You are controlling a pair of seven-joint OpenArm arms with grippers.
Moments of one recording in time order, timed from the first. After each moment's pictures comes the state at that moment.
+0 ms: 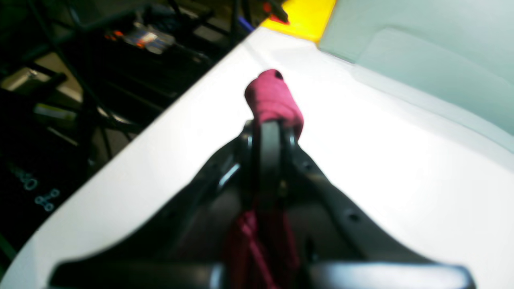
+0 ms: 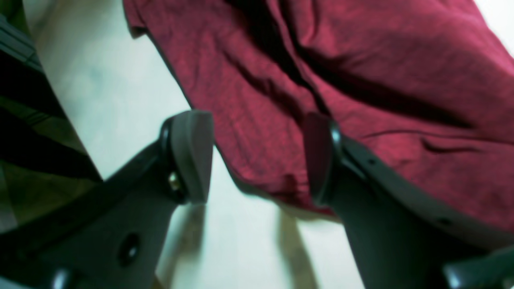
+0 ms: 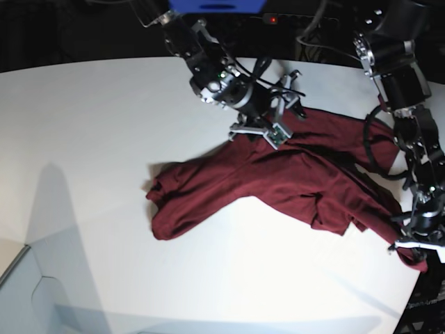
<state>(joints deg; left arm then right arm) -19.4 -16.4 -21.6 78.5 -16.9 0.5 25.0 -4.6 -8.2 -30.6 81.7 -0.4 18.0 -26.3</state>
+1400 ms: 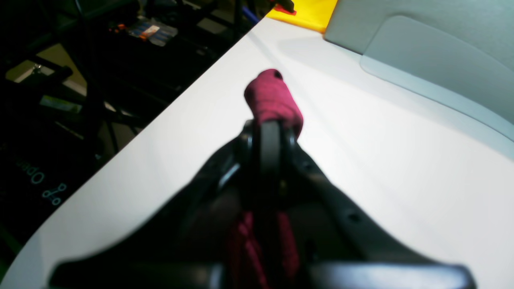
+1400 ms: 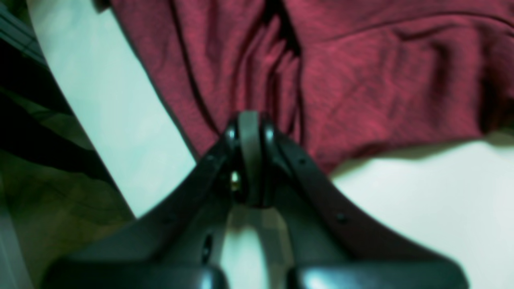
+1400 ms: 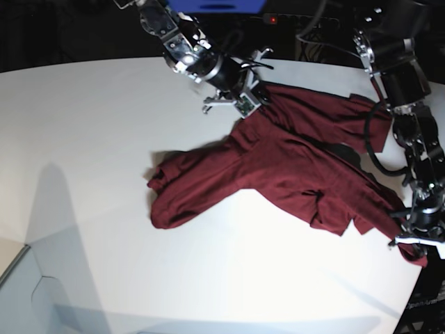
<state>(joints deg) -18.5 -16.5 -21.8 78.2 -16.5 0.5 24.9 -12.0 1.3 -30.8 81.9 -0.4 18.0 -13.4</state>
